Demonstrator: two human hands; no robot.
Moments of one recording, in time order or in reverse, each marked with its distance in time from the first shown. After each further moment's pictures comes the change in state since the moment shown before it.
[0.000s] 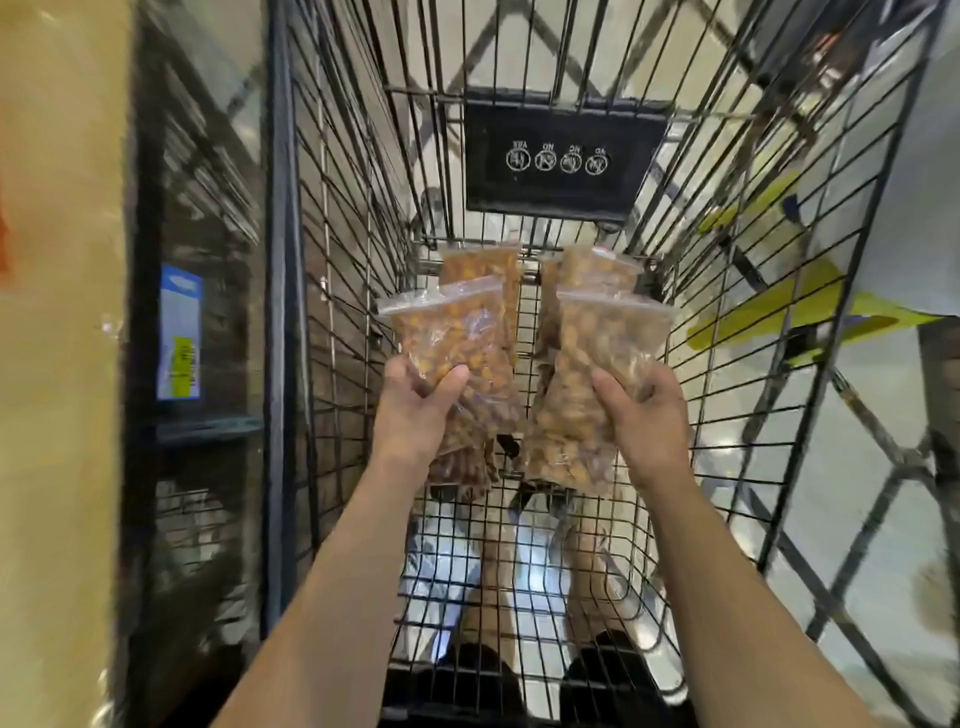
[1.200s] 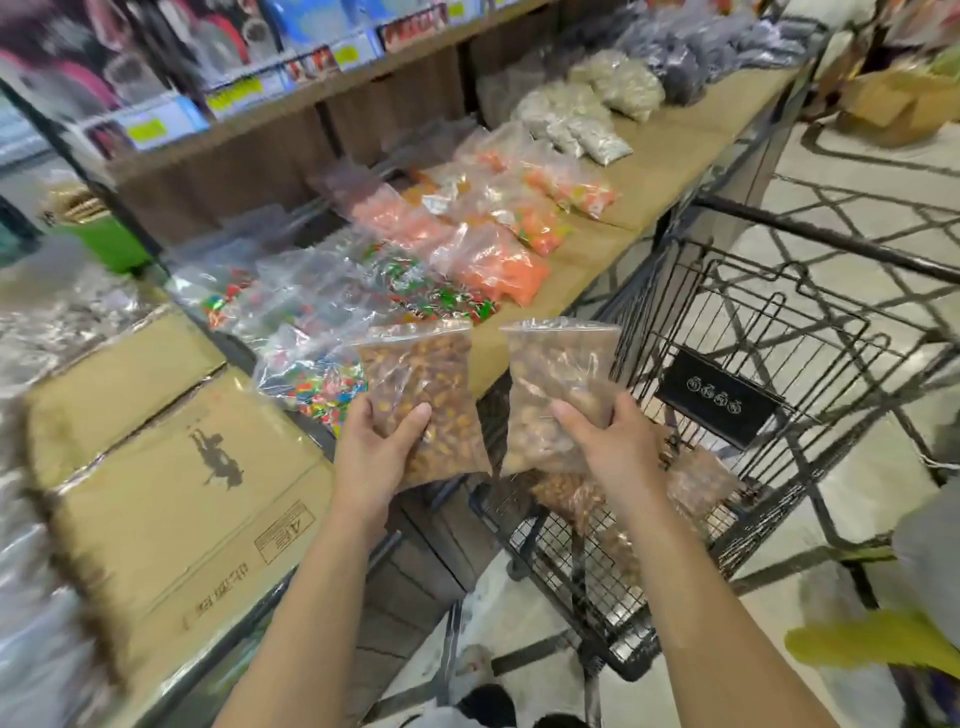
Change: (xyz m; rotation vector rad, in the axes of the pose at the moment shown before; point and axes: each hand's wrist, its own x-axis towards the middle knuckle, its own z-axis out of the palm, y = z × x) left_hand -0.456 -0.029 -0.158 -0.485 0.745 0.502; right_hand -0.319 -0.170 -0.101 -0.076 -0.832 -0.684
